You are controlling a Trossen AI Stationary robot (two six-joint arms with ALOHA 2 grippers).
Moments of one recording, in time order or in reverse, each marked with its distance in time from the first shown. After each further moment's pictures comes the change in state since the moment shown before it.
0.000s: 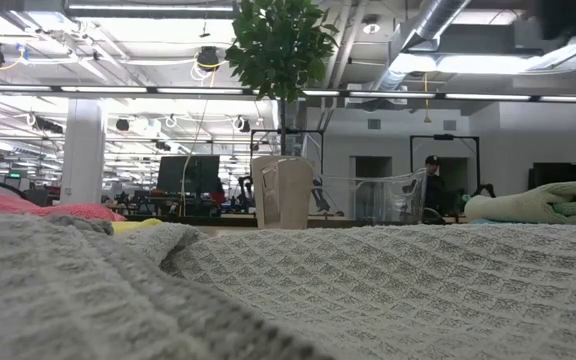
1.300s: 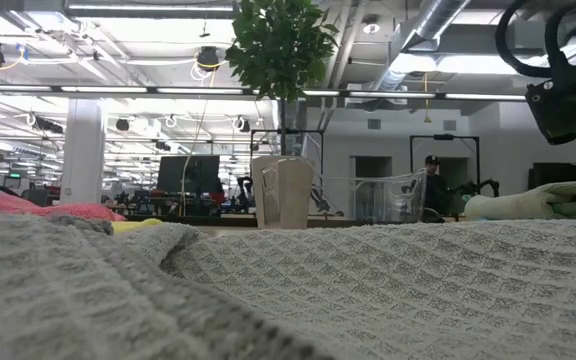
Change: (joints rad) left arm 0.327 0.000 -0.247 0.467 0.516 0.346; right arm 0.004 0.207 -0.109 0.199 -0.065 0.113
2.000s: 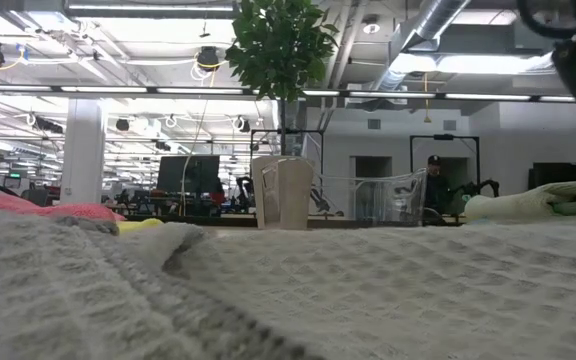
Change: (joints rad) left arm 0.016 0.000 0.000 0.000 -0.046 0.027; right arm 0.028 -0.109 0.013 -0.090 -0.057 0.049
